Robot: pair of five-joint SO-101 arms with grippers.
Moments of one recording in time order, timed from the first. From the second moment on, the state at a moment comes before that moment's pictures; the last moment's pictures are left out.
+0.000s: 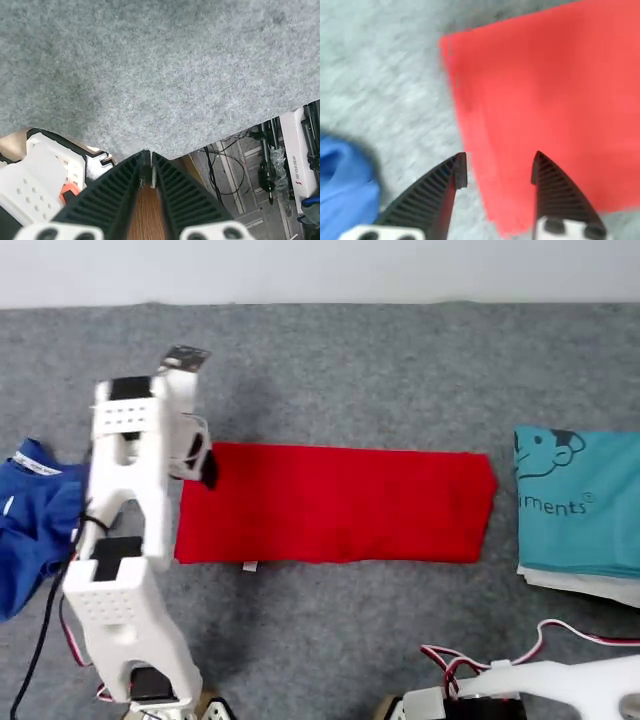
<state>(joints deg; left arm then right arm) -7.6 26.2 -13.1 87.1 -10.9 79.6 -37.5 22.3 100.5 61.3</state>
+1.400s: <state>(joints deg) -11.2 41.5 -21.5 87.8 -16.0 79.6 -37.5 22.3 100.5 61.3</state>
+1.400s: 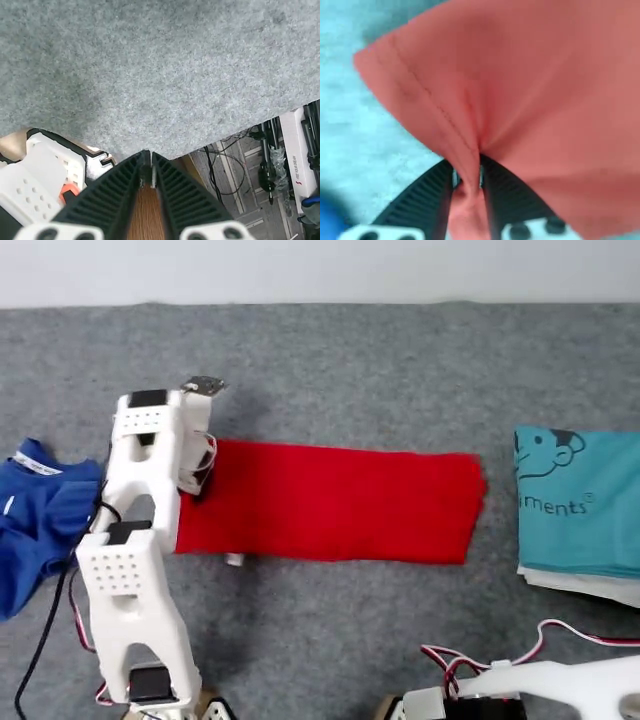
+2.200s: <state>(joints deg) -2.2 35.3 -36.4 98.8 -14.4 79.6 -37.5 22.3 100.5 61.3</state>
